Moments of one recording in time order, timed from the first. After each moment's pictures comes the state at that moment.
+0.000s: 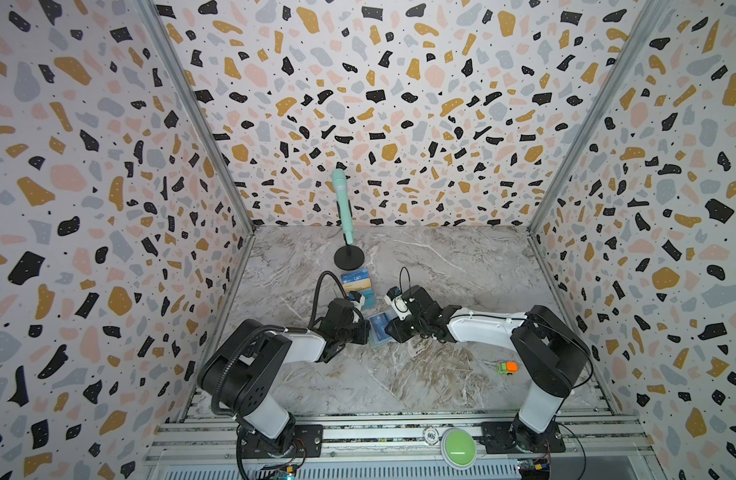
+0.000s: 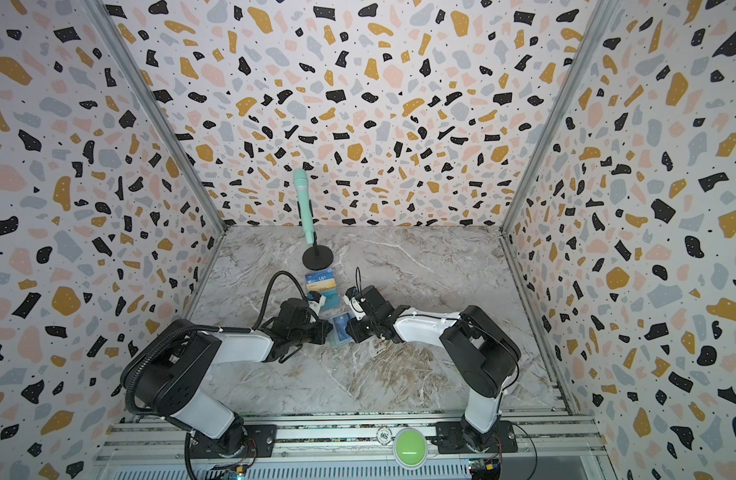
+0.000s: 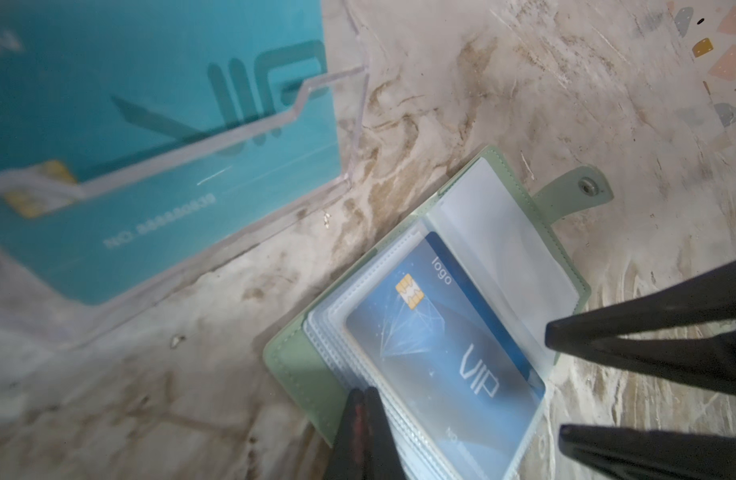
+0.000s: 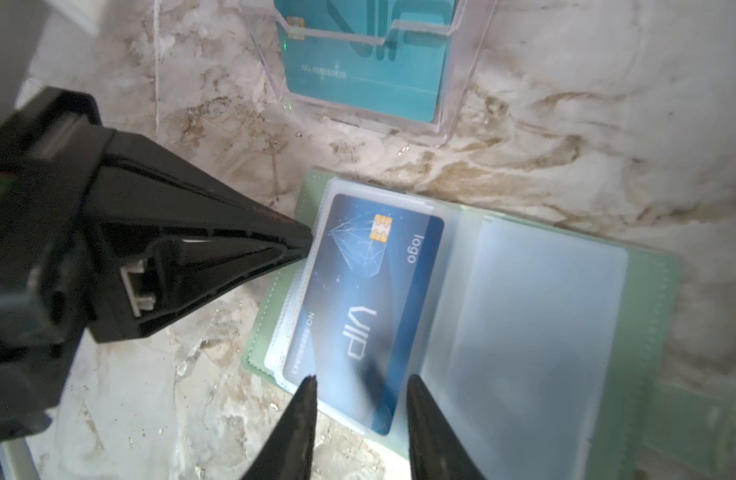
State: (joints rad) left arm -0.51 1.61 0.53 0.31 0.23 -0.37; right arm 0.81 1.77 0.96 -0.08 -0.23 0.26
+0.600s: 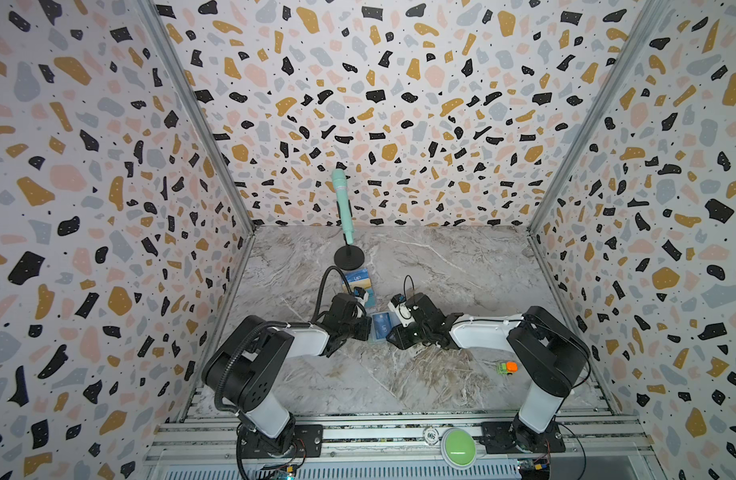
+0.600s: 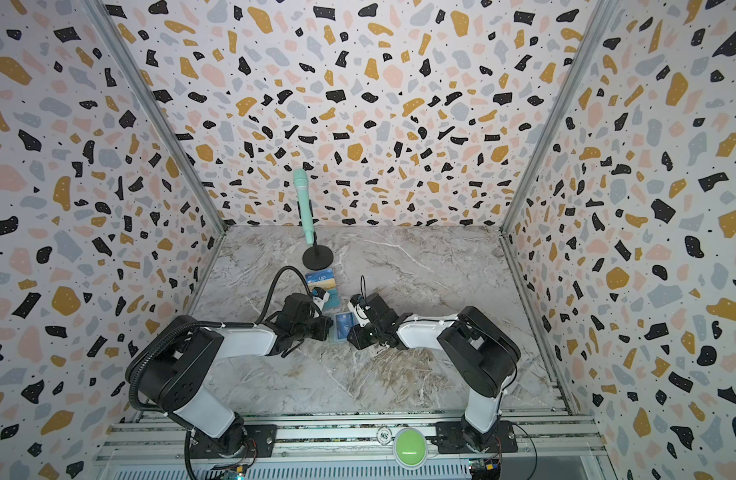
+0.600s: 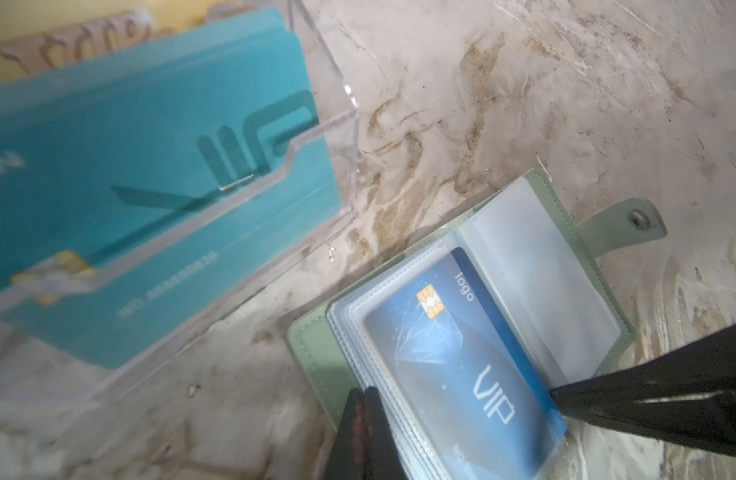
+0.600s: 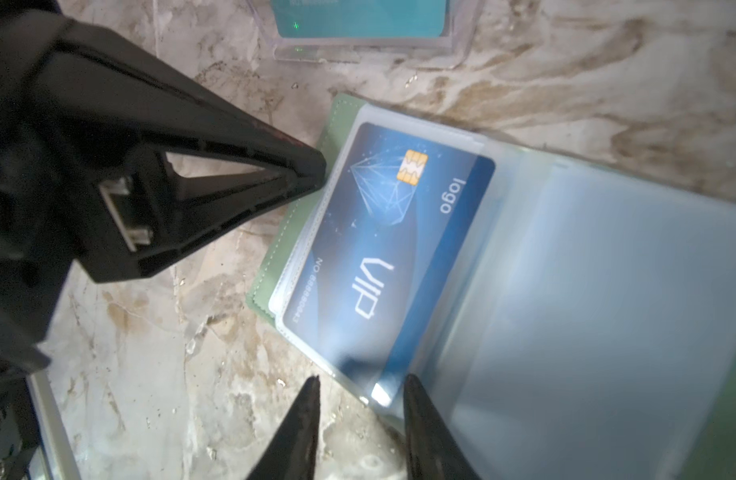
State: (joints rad) left arm -0.51 1.62 0.60 0.23 0.19 -0.28; right arm 0.81 1.76 0.87 0.02 -0.29 0.35
